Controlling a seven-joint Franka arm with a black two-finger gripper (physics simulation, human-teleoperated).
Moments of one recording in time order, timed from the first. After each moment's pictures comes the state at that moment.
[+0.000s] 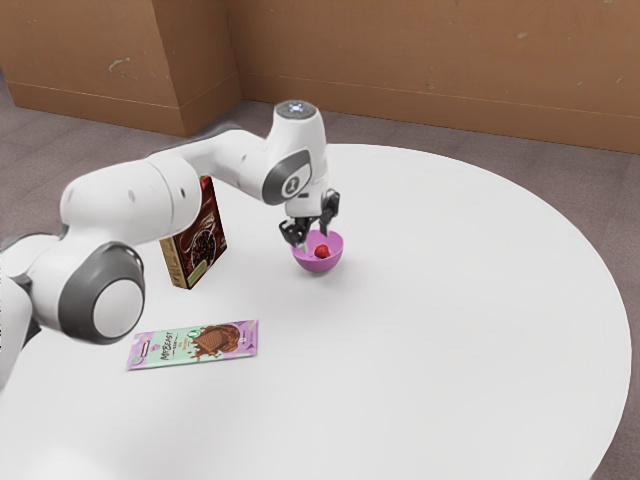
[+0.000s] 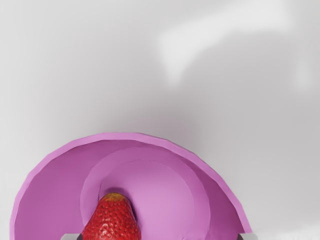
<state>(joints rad) -0.04 0.95 -0.06 -0.96 0.22 2.08 1.74</state>
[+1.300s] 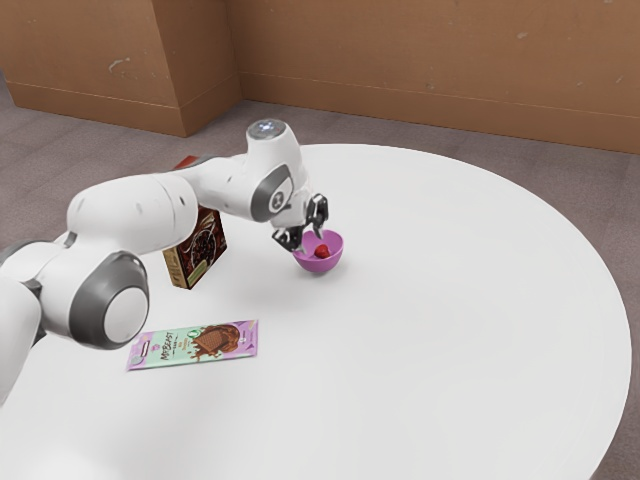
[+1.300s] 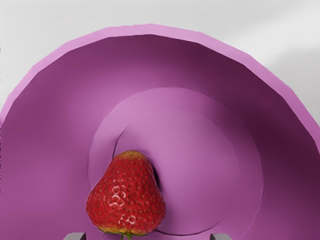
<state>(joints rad) -0.02 1.02 0.02 -0.97 0.02 2.28 1.87</state>
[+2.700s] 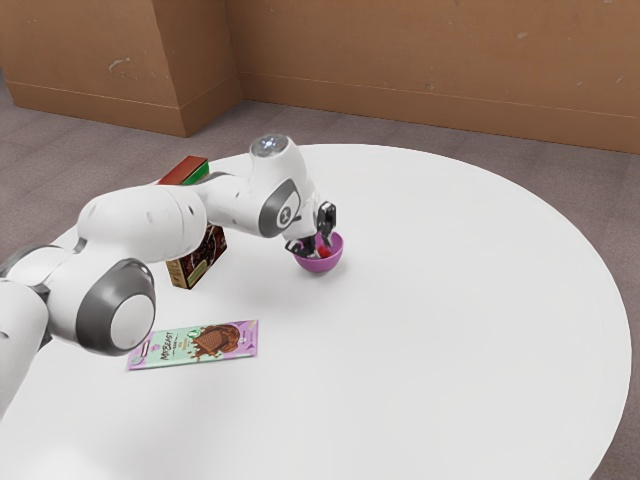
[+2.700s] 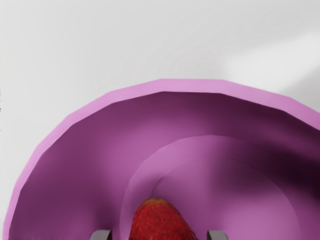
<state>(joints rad) -0.03 1.05 0.02 -1.00 -0.03 2.40 1.82</state>
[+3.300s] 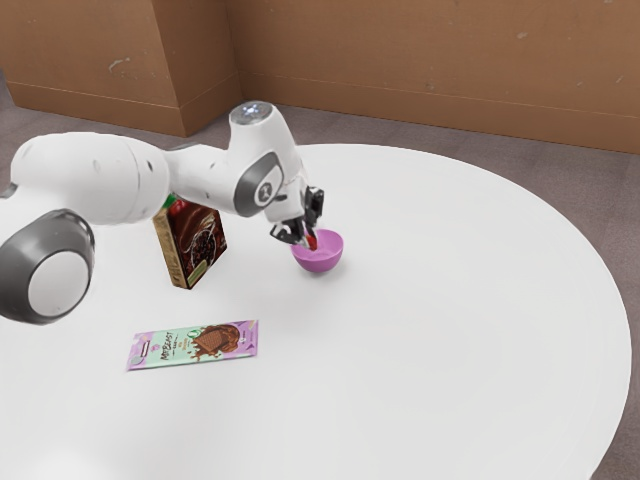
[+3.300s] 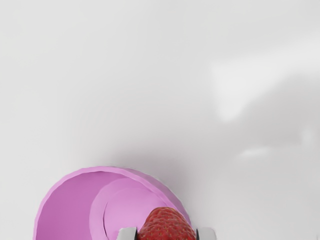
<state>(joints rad) -0.14 0.63 0.10 -1.48 -0.04 2.44 1.76</state>
